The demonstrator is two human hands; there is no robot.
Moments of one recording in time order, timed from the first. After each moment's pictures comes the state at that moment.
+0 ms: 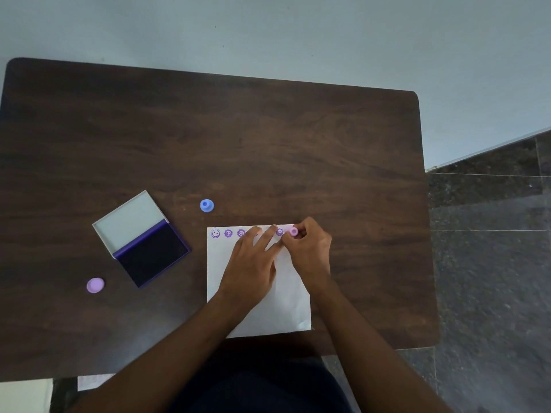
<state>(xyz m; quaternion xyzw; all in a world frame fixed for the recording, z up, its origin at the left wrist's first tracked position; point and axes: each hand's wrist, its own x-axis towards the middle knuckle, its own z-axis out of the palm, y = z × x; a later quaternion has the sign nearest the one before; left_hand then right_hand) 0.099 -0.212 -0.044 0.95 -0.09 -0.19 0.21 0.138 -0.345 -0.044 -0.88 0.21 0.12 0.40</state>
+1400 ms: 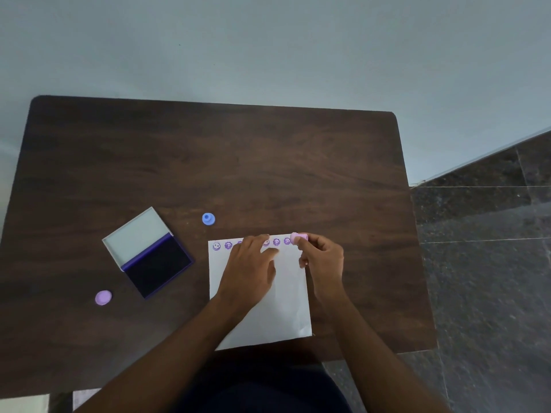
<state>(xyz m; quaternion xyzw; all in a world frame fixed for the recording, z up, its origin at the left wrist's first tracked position) 0.105 -0.207 -0.022 0.96 -0.09 -0.15 0.22 0.120 -0.364 -0.008 -0.75 0.30 0.09 0.58</state>
